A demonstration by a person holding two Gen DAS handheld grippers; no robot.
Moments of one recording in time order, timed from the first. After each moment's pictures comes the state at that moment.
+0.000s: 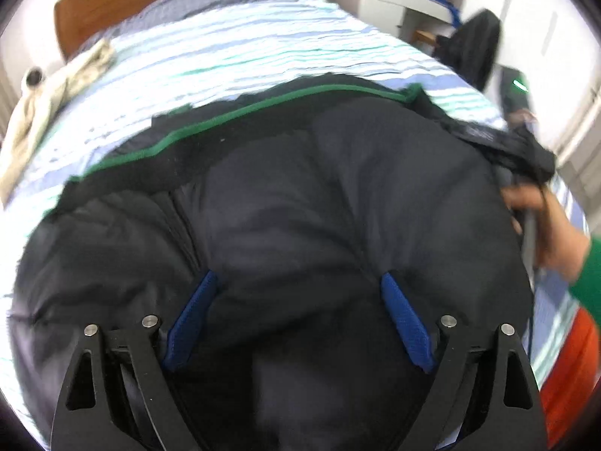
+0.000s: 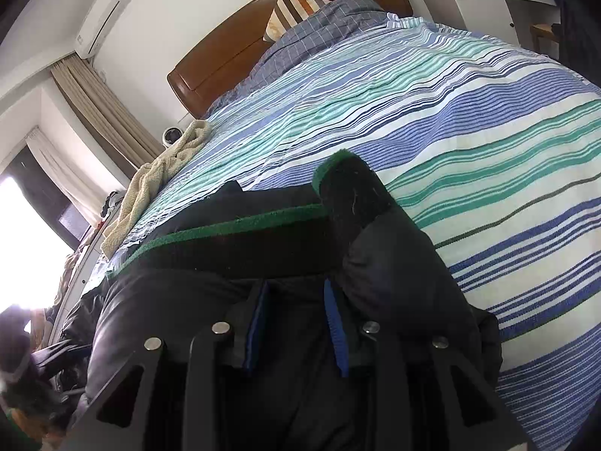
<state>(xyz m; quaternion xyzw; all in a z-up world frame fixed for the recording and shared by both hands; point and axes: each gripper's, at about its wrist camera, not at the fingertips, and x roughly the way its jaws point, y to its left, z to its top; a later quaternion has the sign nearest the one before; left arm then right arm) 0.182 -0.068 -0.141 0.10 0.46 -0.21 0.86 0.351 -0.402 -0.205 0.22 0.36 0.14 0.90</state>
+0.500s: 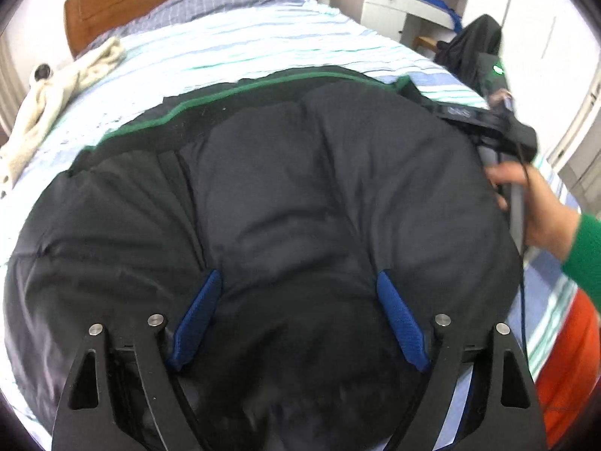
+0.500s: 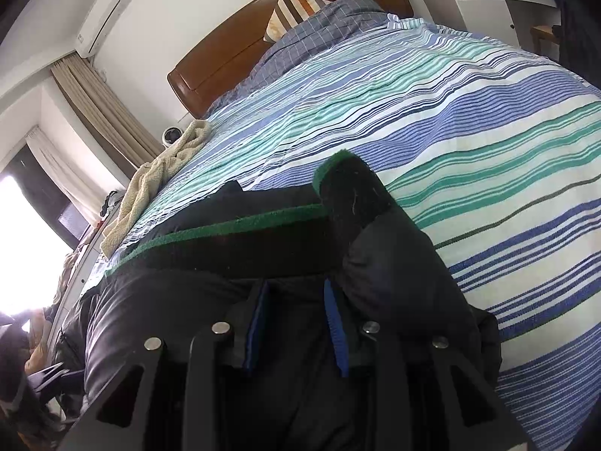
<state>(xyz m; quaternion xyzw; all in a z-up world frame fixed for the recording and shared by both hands) 0.153 -0.061 -0.150 0.08 0.45 -0.21 0.86 0.351 -0.400 -0.205 0.22 0.36 0.14 0.90</state>
